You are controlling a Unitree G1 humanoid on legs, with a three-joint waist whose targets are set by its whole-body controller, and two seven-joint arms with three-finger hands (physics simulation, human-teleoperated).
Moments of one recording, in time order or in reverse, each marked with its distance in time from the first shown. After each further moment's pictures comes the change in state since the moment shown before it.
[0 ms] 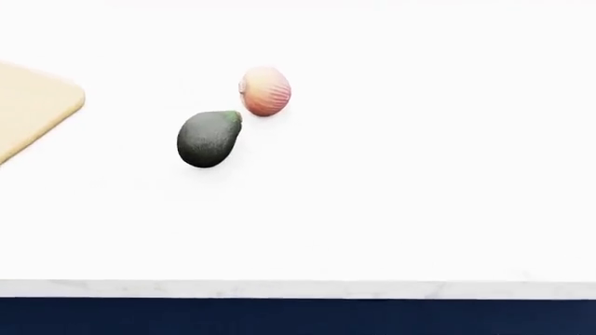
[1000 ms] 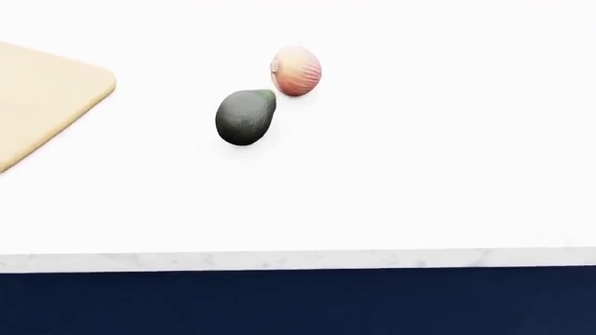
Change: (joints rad) left arm 0.003 0.000 -0.002 -0.003 -0.005 -0.009 -0.004; right arm 0.016 -0.004 0.000 0.011 0.002 -0.006 0.005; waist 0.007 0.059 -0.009
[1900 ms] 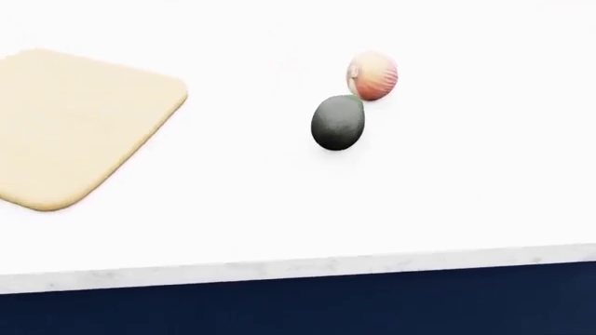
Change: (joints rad) left arm -0.013 0.016 0.007 -0.005 -0.007 0.006 -0.008; right arm -0.044 0.005 0.000 -0.013 -0.002 -0.010 0.007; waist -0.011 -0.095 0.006
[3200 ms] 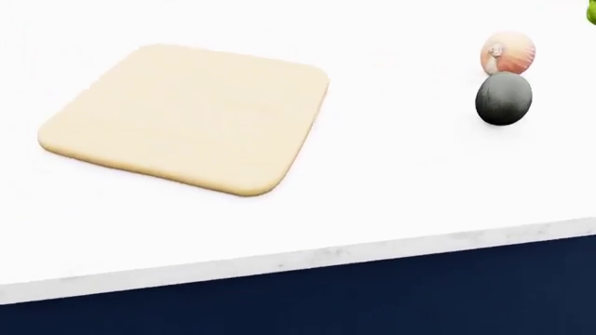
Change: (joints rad) left arm 0.001 0.007 -0.003 0.002 0.001 -0.006 -0.018; right arm 0.005 0.020 0.012 0.021 -0.015 0.004 0.022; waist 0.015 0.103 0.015
